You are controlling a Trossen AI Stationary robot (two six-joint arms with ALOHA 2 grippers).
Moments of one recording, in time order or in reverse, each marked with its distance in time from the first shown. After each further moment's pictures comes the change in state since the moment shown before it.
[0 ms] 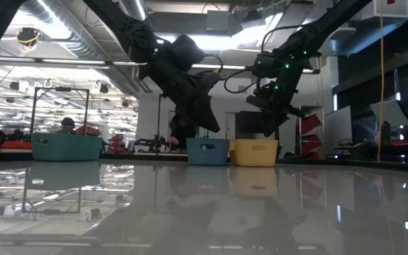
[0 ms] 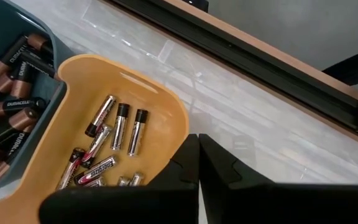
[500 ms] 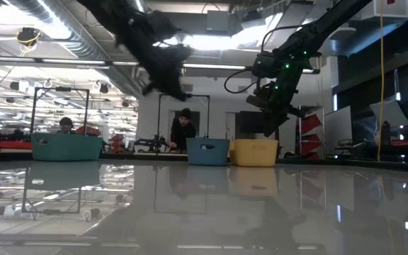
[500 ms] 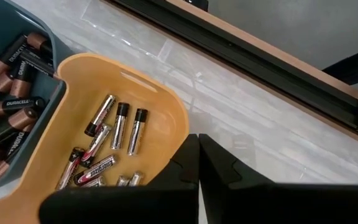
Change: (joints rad) left arm 0.162 -0.281 0.001 -0.275 -0.117 0.084; right arm 0.002 0.000 0.000 -0.003 -0.001 0.001
